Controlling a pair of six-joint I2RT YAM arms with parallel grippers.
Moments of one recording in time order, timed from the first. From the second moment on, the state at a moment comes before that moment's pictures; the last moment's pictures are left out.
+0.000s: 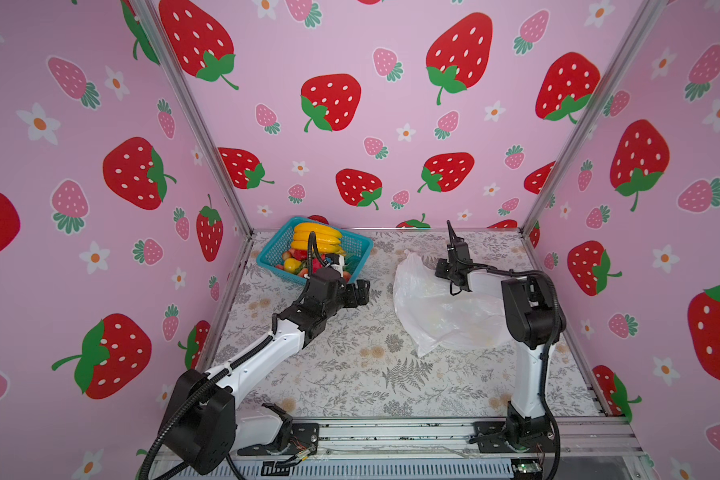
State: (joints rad) left arm -0.49 1.28 0.84 -0.07 -0.01 -0.48; right arm 0.38 2.10 1.35 0.03 0.06 0.33
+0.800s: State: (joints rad) left arm -0.65 1.76 1.21 -0.32 0.02 -0.41; right arm 0.38 1.60 0.94 -0.07 -0.13 0.24
